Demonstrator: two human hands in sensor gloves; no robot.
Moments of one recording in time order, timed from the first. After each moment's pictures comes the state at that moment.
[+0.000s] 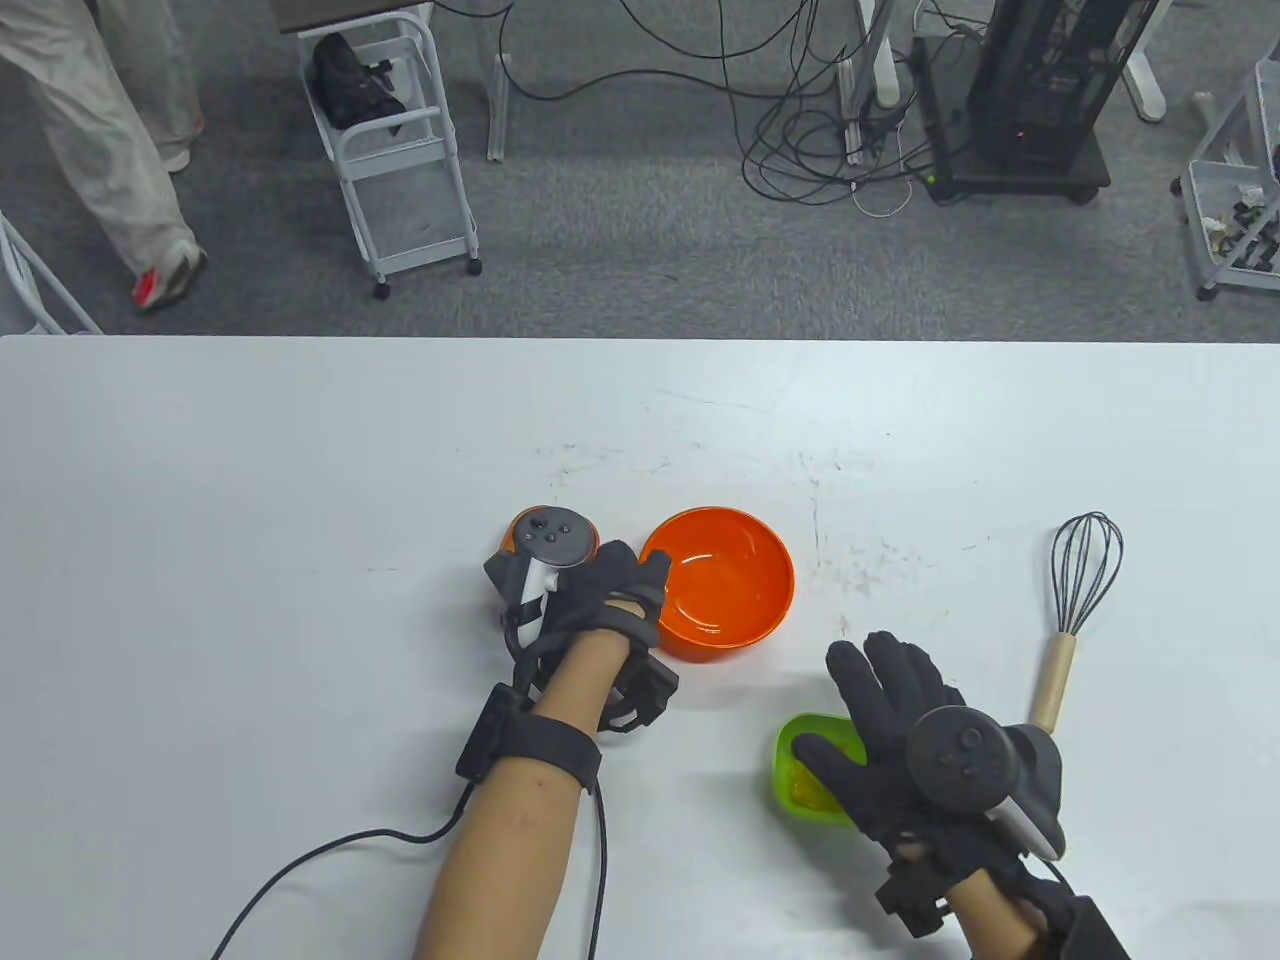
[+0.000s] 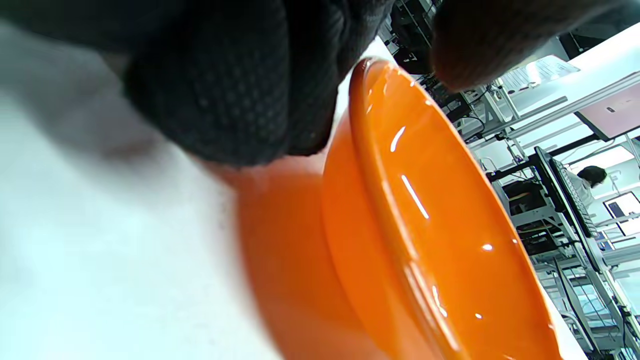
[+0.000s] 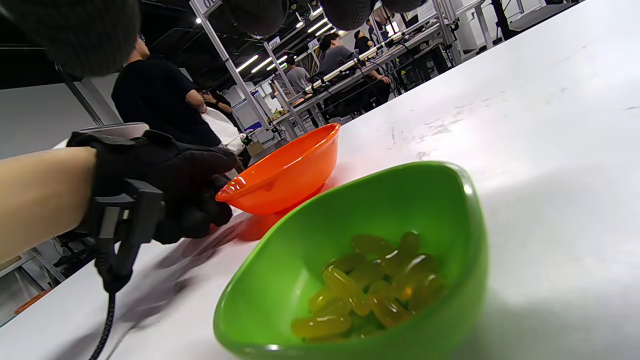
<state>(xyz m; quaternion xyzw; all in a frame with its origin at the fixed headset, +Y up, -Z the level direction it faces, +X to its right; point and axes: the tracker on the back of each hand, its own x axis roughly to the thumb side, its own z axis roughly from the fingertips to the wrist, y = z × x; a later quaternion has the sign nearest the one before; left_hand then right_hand) -0.107 -0.762 -0.322 -0.22 0.15 0.42 0.87 0.203 -0.702 -0.164 0.10 0.03 0.95 0.28</state>
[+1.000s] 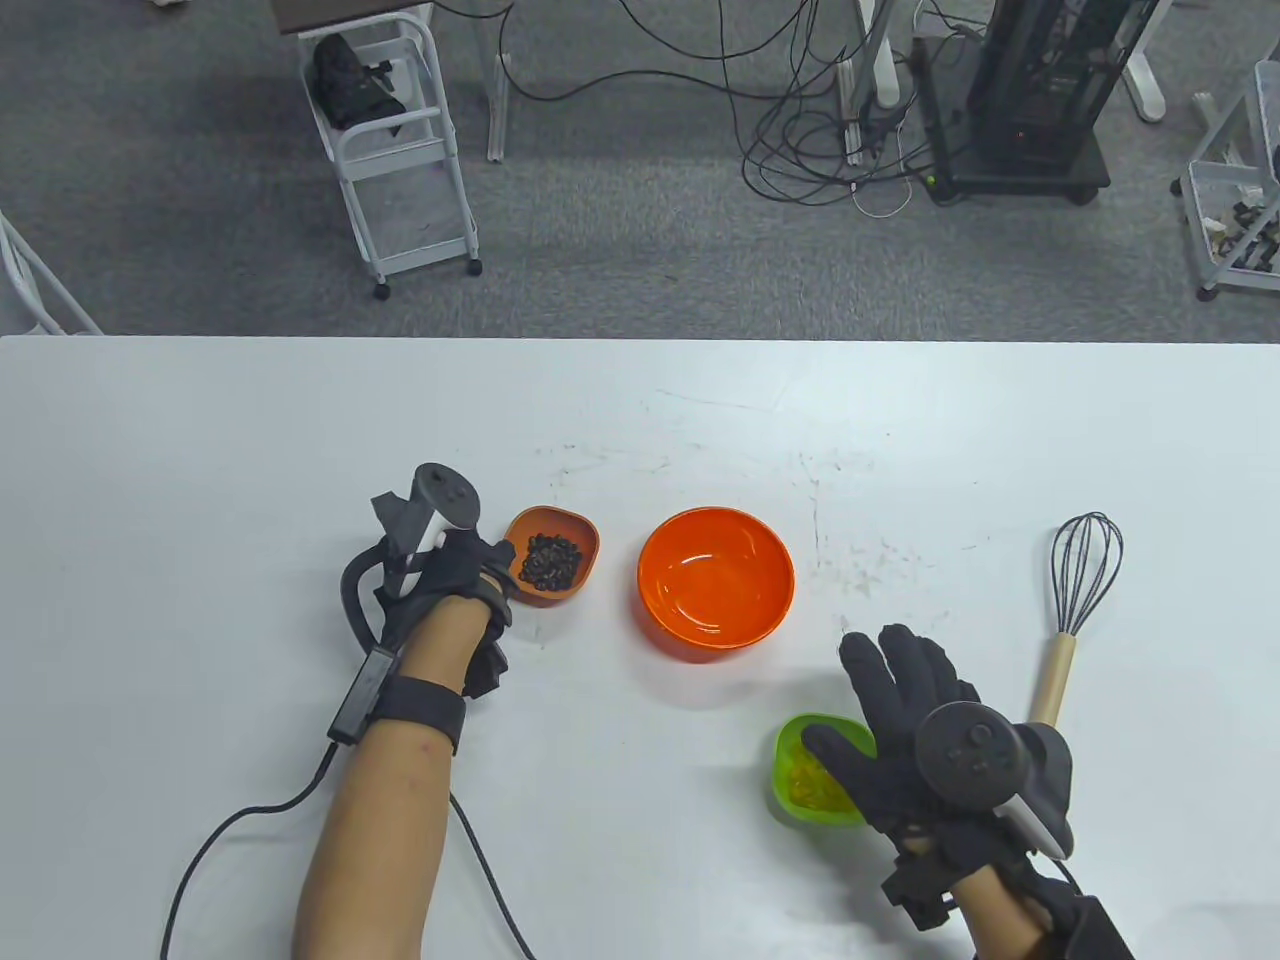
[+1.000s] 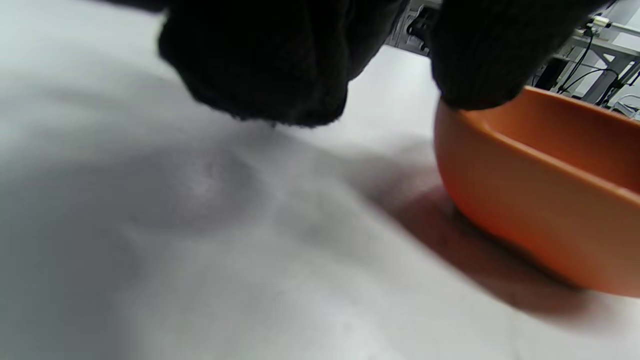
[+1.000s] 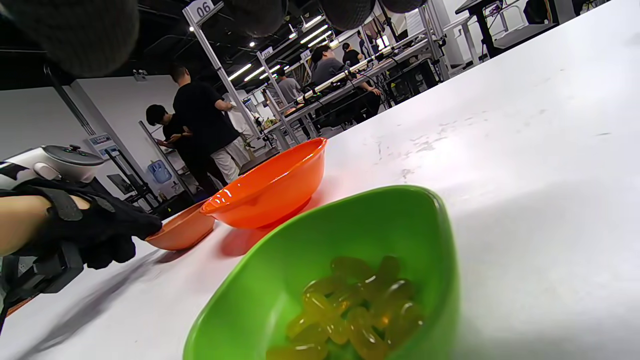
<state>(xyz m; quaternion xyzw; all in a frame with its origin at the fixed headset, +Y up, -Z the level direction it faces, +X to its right) -0.222 -0.741 -0.358 -0.20 0.22 0.14 0.94 0.212 -0.702 -0.168 0.08 0.02 0.96 0.28</state>
